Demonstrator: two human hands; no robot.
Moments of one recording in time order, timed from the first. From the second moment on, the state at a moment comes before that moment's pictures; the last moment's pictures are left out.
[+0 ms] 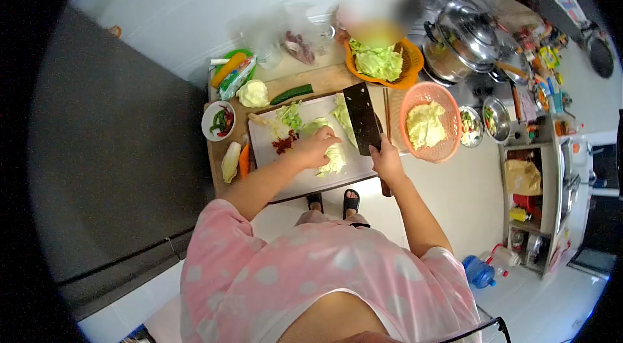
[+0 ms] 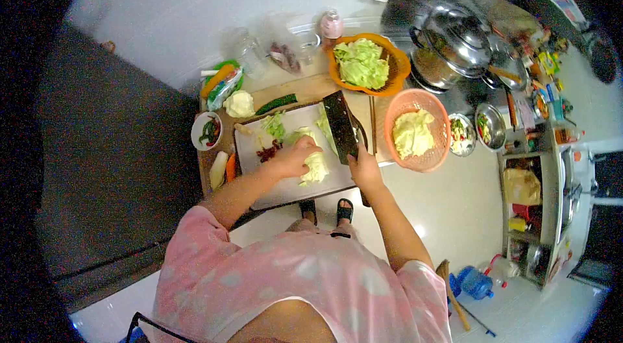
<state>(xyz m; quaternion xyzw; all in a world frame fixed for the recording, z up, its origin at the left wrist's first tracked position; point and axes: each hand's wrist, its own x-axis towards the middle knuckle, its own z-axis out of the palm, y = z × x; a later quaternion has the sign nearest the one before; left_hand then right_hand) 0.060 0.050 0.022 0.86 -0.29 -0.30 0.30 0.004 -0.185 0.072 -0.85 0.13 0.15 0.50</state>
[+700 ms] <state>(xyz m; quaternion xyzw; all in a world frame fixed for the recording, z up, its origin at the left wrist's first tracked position) 0.114 0.001 0.016 0.81 -0.57 -0.11 0.09 -0.105 -0.217 0.041 -0.79 0.30 0.02 0.53</state>
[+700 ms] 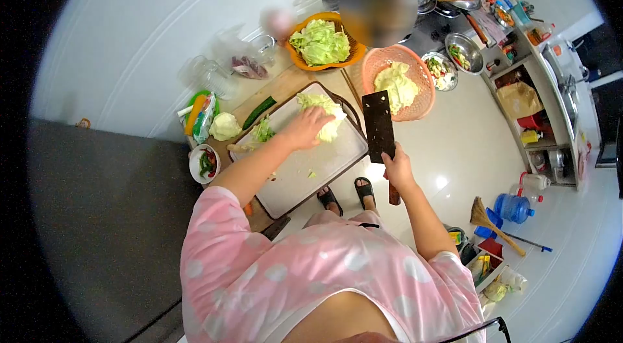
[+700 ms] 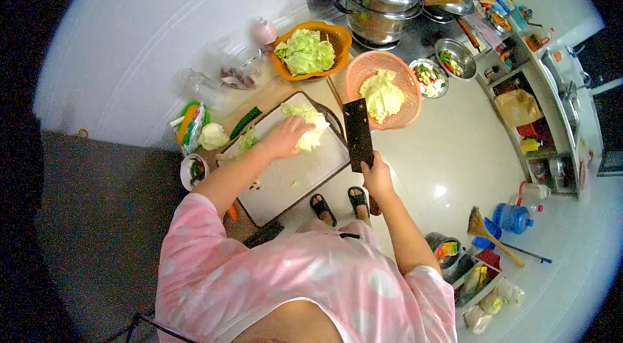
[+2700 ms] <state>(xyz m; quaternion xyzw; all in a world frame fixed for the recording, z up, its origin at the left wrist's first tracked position) 0.018 0.002 -0.070 0.94 -0.20 0.08 0.25 -0.021 -0.186 0.052 -0.96 -0.04 0.16 0.23</state>
